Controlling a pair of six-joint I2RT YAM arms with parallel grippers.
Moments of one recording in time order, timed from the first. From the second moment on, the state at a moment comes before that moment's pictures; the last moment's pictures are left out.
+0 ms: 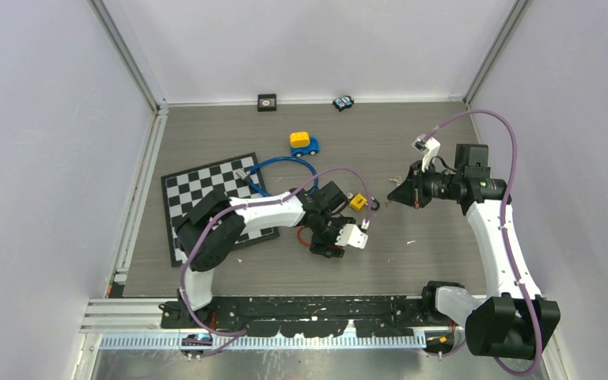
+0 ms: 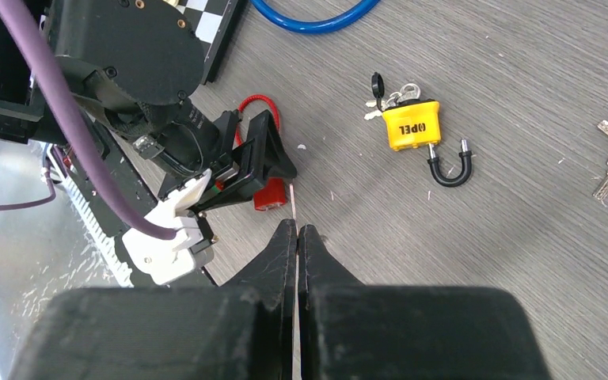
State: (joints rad) left arm -0.97 1.91 1.25 -0.50 0.50 0.92; right arm -0.10 1.08 0.98 -0.79 -0.91 -0.28
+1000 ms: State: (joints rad) left arm -0.96 1.79 1.13 -0.49 0.66 0.94; right arm -0.10 1.08 0.98 -0.80 -0.91 -0.28
